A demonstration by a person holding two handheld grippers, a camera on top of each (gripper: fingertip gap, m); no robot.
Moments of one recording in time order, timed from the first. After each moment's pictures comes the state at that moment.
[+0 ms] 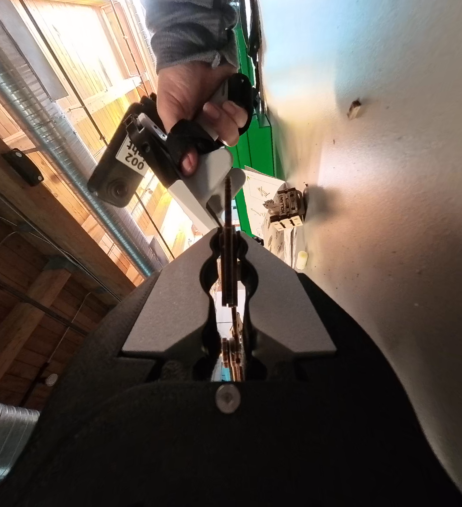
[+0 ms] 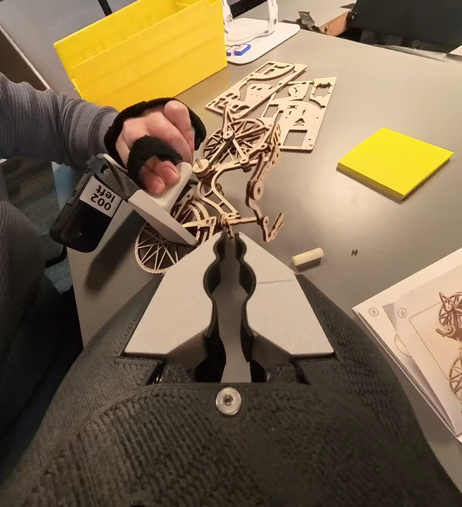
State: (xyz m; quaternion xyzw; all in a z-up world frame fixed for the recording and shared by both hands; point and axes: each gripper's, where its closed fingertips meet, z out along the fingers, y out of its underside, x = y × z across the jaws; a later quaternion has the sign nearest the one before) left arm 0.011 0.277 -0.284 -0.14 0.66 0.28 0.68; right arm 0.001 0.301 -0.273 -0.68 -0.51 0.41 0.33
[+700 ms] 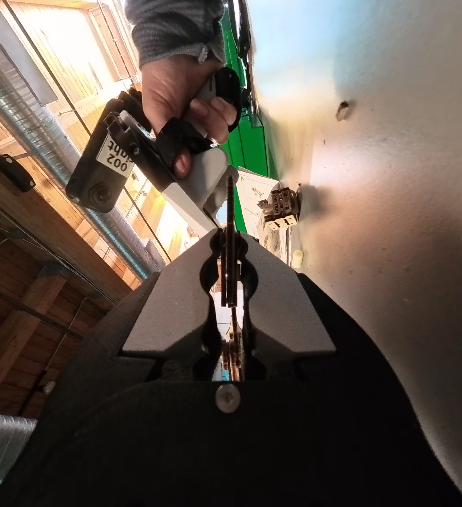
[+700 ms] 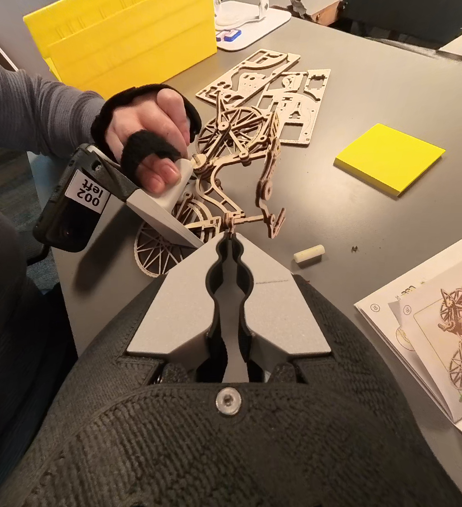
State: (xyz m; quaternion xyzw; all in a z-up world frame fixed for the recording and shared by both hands) left arm 0.013 0.278 -0.288 -0.14 0.68 0.29 0.66; right arm -0.002 0.297 -0.278 -0.69 -0.52 0.37 0.34
